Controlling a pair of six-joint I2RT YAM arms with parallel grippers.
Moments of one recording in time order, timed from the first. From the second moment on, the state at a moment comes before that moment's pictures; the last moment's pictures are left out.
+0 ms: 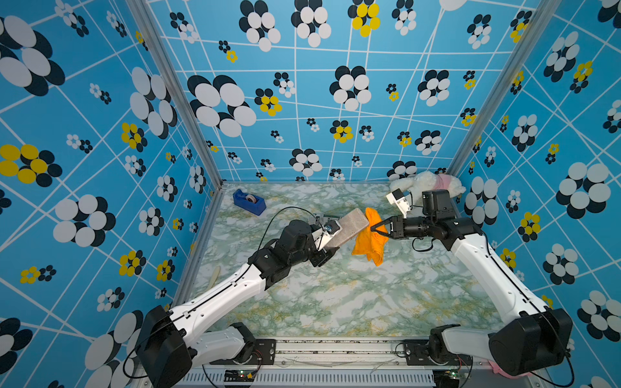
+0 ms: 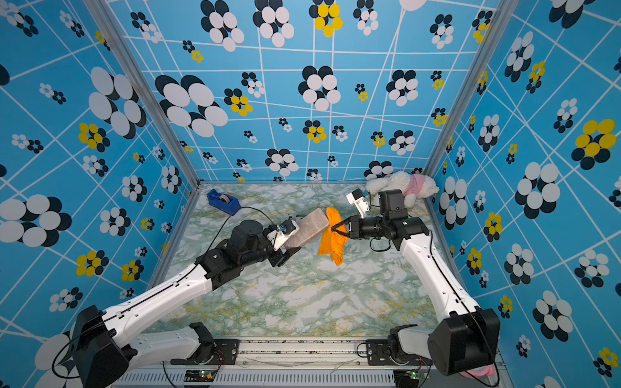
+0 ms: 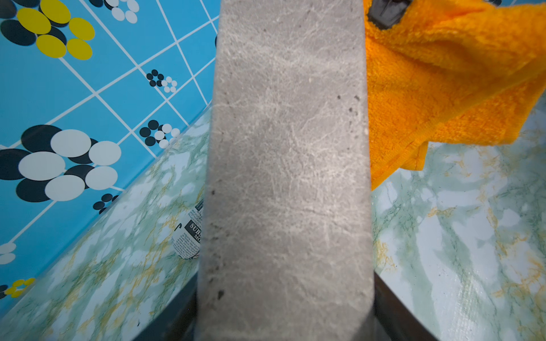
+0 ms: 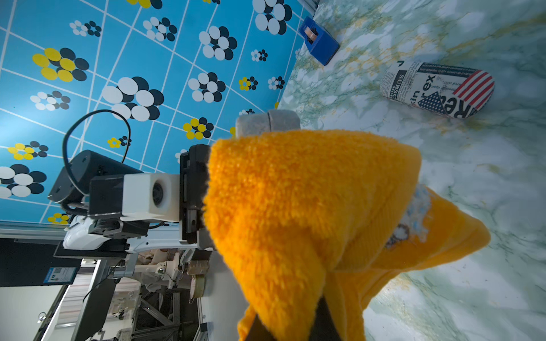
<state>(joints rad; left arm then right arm) -0.76 1.19 0.92 -0.20 0.08 0.31 0.21 1.31 1.21 -0.70 -0.94 0.26</state>
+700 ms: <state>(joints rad) -0.83 1.22 0.93 -0.29 0.10 0.40 0.21 1.35 1.34 -0.91 -0.71 0.09</state>
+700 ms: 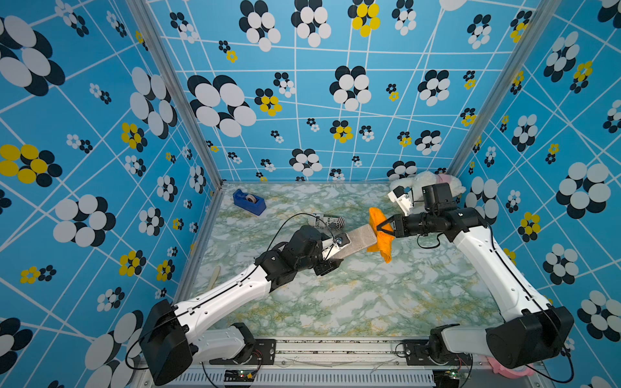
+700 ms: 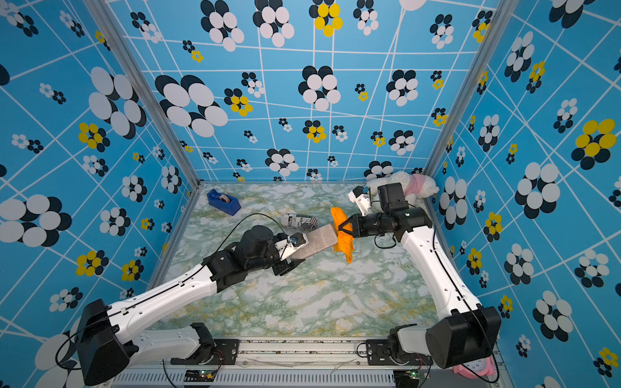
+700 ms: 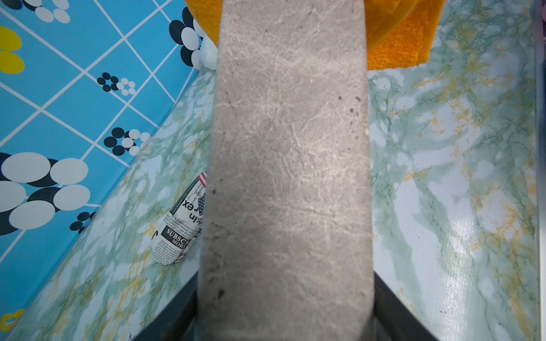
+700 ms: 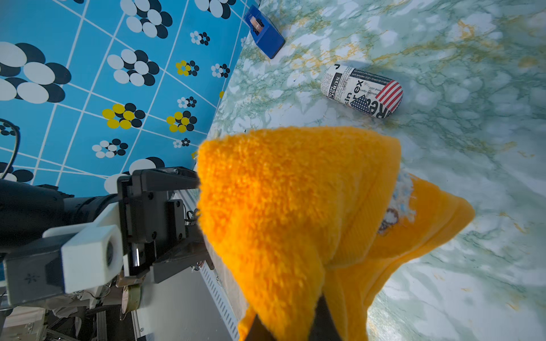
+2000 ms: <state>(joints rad) -0.60 1.25 0.93 -0.20 0.29 0.09 0.24 1.10 1.04 -0.74 -0.70 0.27</state>
